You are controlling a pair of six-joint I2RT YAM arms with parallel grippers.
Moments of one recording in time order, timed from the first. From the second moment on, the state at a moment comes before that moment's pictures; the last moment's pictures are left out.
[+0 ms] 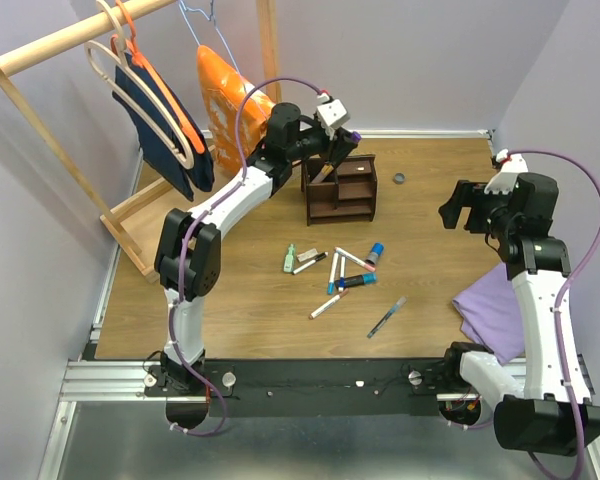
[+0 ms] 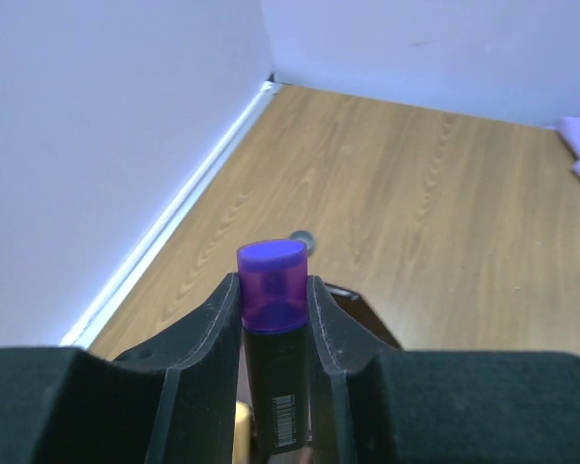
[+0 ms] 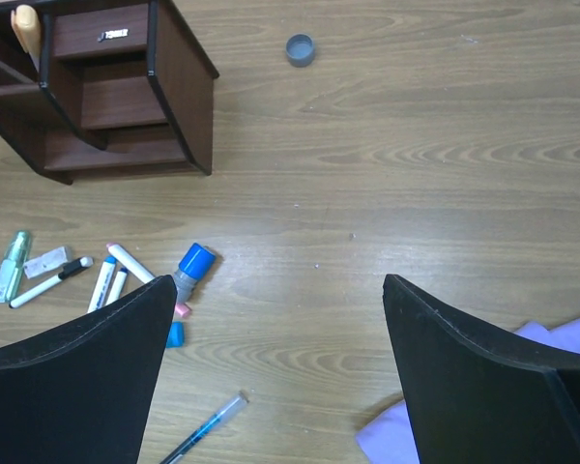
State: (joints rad) left arm -0.52 2.01 1.75 0.20 0.62 0.15; right arm -0.12 0.95 1.06 -0.61 -0.25 0.03
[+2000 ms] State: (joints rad) left arm -0.95 1.67 1.18 -0.32 0.57 0.54; right arm -0.15 0.88 1.01 -0.61 -0.25 0.01
